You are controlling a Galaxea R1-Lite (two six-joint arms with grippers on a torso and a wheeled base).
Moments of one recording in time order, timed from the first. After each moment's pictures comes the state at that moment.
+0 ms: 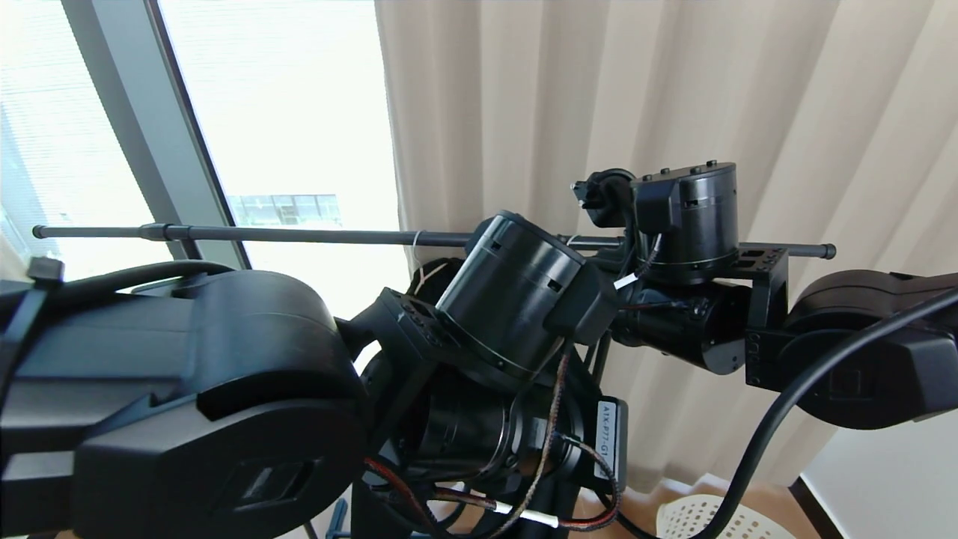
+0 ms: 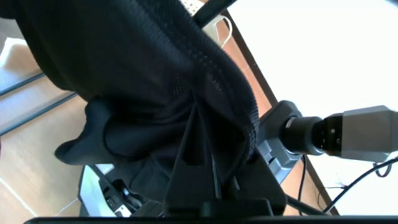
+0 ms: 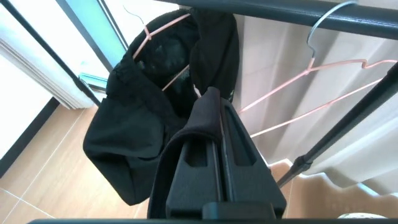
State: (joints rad) left arm -1.01 1.83 -1.34 0.23 -0.01 -0.56; right arm 0.73 1.83 -1.19 -0.27 -0.31 0.30
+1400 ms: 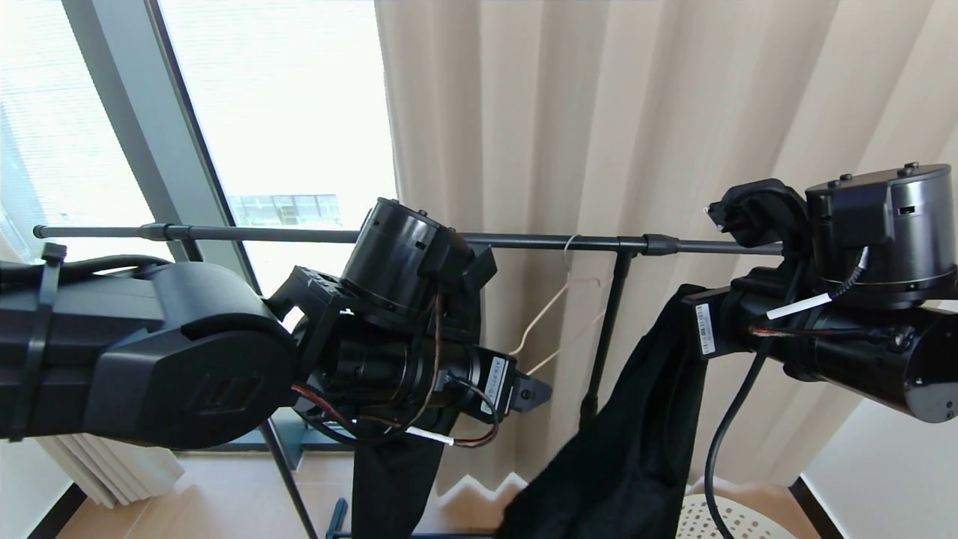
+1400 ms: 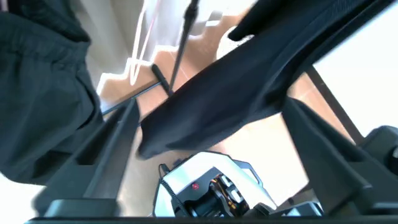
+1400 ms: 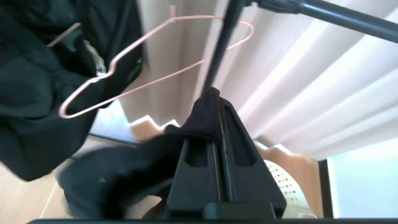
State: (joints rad) left arm -0.78 1.79 -1.21 0.09 -0.04 -0.22; right arm 0.60 1.53 -0.95 -0.09 -0.51 0.11
